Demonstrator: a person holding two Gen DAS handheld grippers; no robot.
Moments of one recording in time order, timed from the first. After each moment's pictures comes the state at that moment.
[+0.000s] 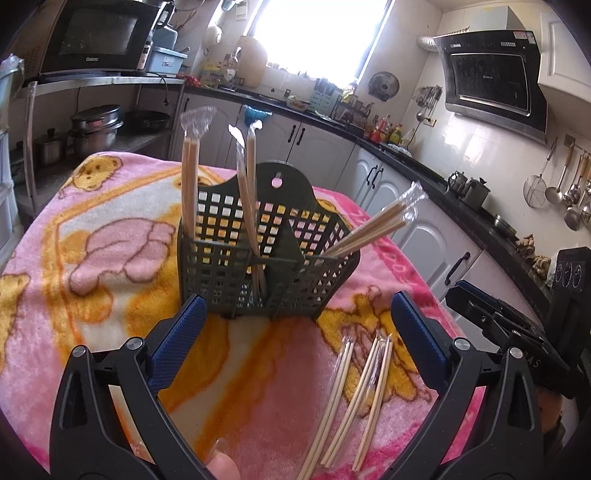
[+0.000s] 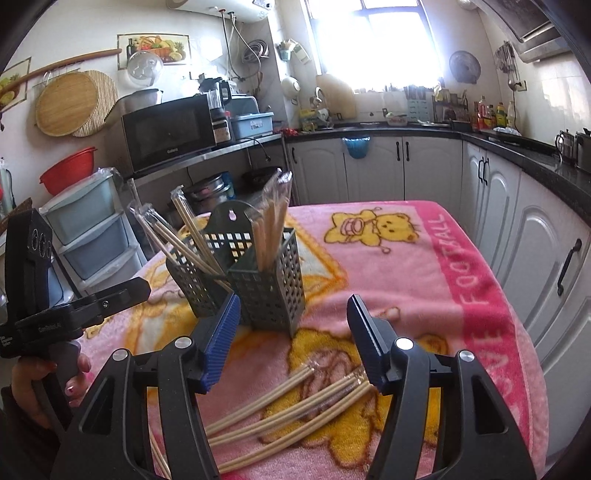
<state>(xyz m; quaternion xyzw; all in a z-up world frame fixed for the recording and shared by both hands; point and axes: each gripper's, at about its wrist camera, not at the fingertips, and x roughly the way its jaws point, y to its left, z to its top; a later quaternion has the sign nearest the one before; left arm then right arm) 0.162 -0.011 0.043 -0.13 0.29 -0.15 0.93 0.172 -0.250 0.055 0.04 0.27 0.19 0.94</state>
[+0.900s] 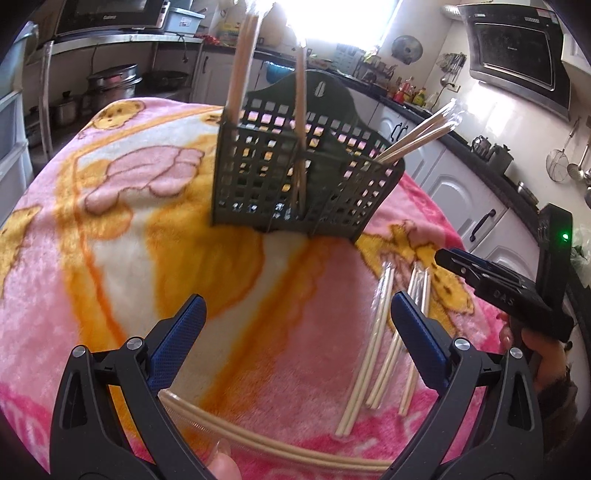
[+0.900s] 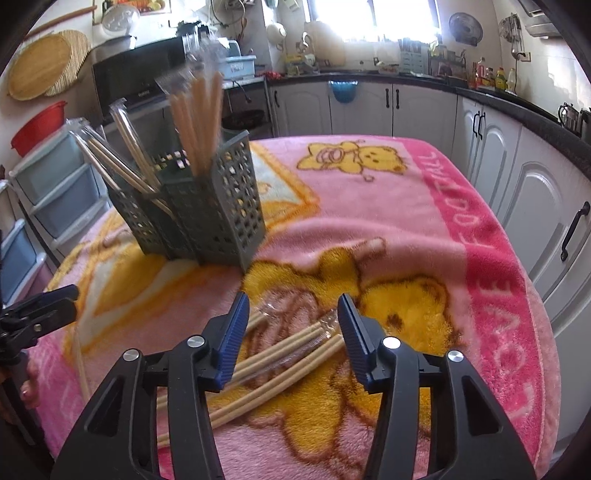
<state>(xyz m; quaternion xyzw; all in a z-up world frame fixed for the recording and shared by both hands) 0.139 -0.001 -0.016 -0.12 0.37 -0.12 0.91 0.214 -0.260 -0.021 0.00 0.37 0.17 0.91</state>
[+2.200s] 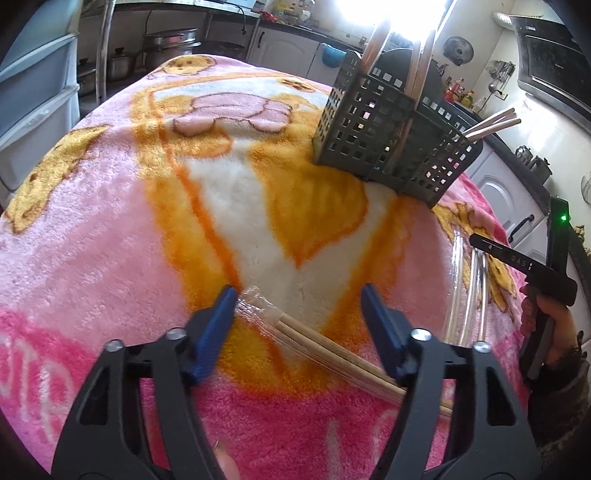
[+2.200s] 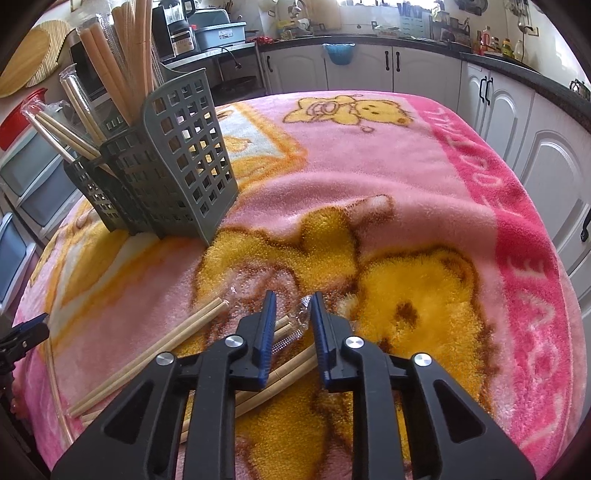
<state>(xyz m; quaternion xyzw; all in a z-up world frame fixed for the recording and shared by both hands) 0.108 0.059 -0.061 -0.15 0.42 -0.04 0.90 0.250 -0.262 -0.062 0.01 0.43 0.17 0.89</state>
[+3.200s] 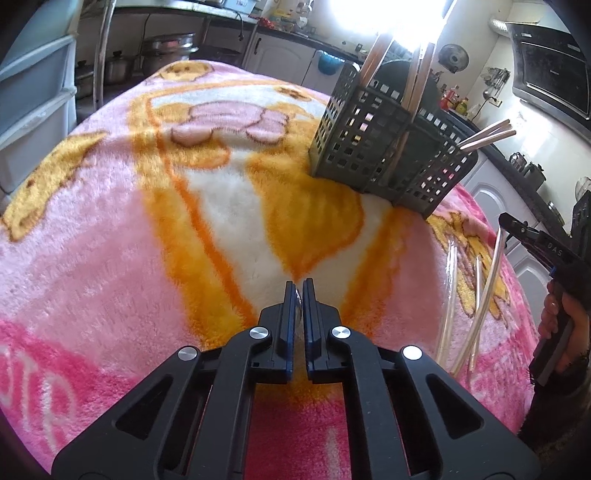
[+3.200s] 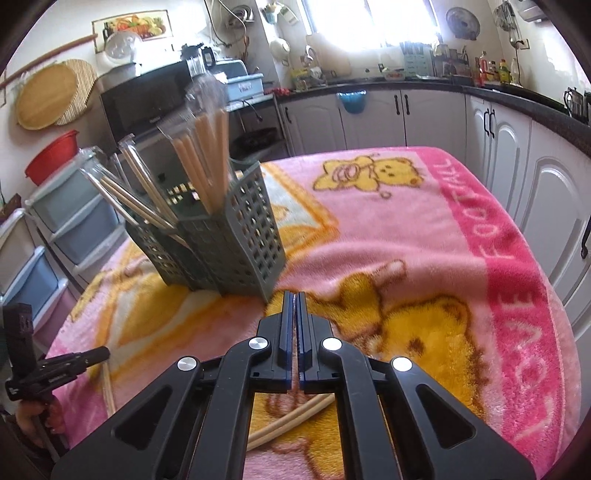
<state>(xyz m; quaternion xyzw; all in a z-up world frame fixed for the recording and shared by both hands) 0.110 0.061 -0.054 -0.16 0.40 -0.05 0.90 0.215 -0.261 0.003 0.06 0.33 0.21 0.92</state>
